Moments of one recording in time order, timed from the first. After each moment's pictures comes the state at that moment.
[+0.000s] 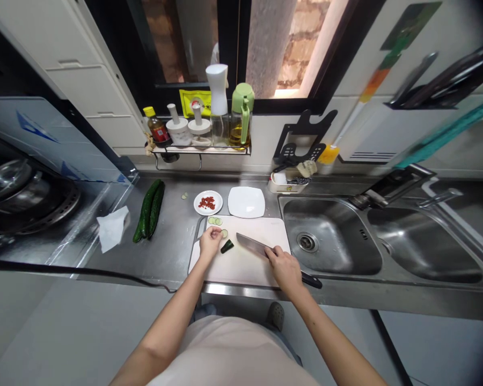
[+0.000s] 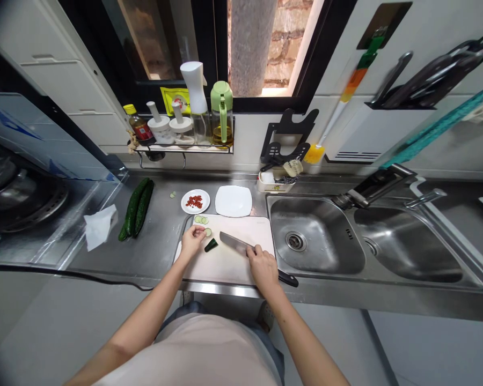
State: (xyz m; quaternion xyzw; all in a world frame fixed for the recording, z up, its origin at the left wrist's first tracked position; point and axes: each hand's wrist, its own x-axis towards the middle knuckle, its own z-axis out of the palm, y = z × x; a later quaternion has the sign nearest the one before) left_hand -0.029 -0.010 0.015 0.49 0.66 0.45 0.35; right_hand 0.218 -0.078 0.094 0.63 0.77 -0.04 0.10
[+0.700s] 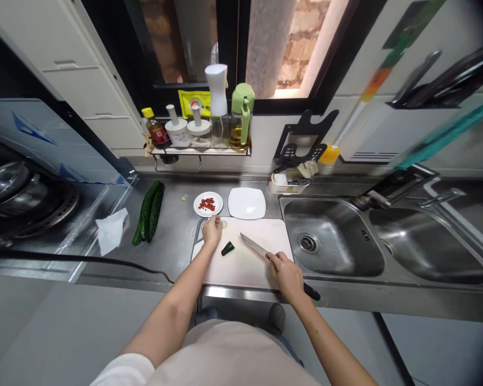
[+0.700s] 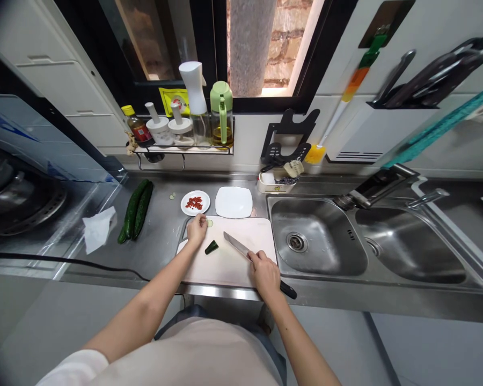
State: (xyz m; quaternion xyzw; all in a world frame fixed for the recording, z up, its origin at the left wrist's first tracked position) left_hand -0.029 0.046 0.003 0.58 0.73 0.29 0.18; right_hand 0.219 -0.085 0.086 0.68 0.73 -0.09 0.06
